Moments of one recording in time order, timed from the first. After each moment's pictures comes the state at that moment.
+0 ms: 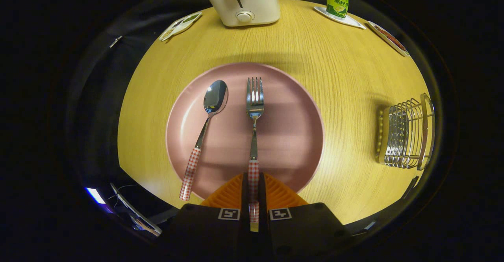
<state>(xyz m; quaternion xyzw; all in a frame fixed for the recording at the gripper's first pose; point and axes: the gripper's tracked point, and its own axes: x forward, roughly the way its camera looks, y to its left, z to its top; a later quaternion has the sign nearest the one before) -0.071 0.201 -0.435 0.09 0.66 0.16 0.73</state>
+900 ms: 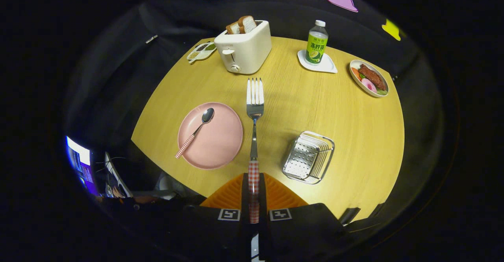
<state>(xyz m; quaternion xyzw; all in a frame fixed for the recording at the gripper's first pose) -0.049 0.025 -0.304 0.02 0.59 0.25 0.77</state>
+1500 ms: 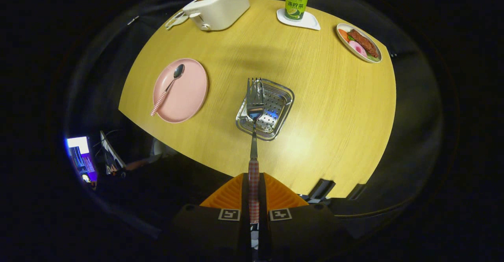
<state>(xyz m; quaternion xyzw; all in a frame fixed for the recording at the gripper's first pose) -0.082 -0.063 -0.329 -0.05 0.74 0.22 0.64</state>
